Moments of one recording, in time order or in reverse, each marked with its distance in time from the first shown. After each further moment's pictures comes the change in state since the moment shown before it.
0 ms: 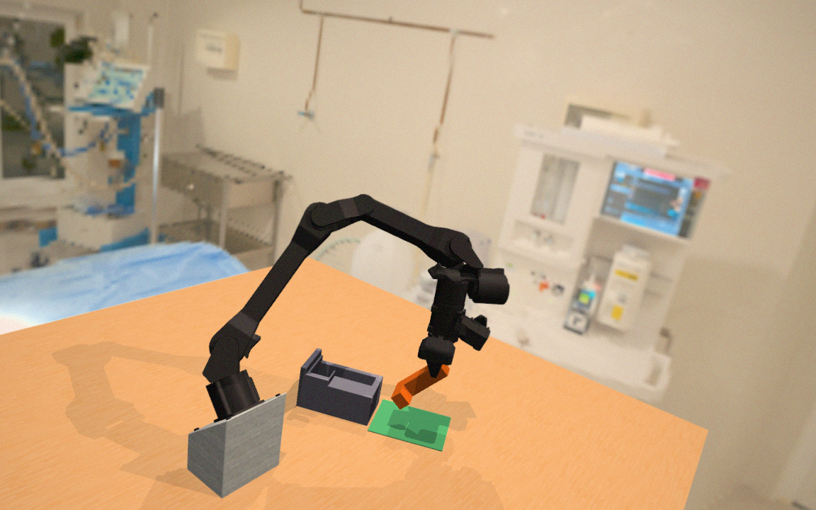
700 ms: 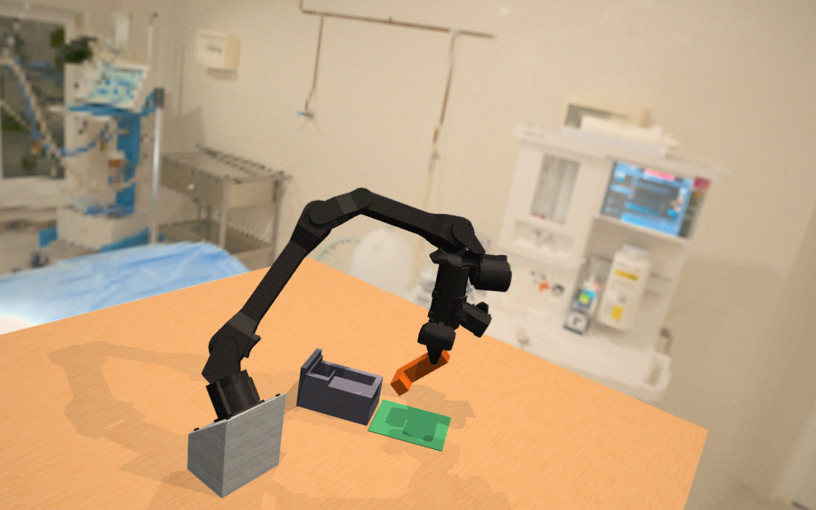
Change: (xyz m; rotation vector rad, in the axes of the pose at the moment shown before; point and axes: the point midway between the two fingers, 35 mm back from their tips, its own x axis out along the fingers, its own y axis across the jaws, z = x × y) arm -0.028 -0.001 -0.004 0.015 0.011 0.000
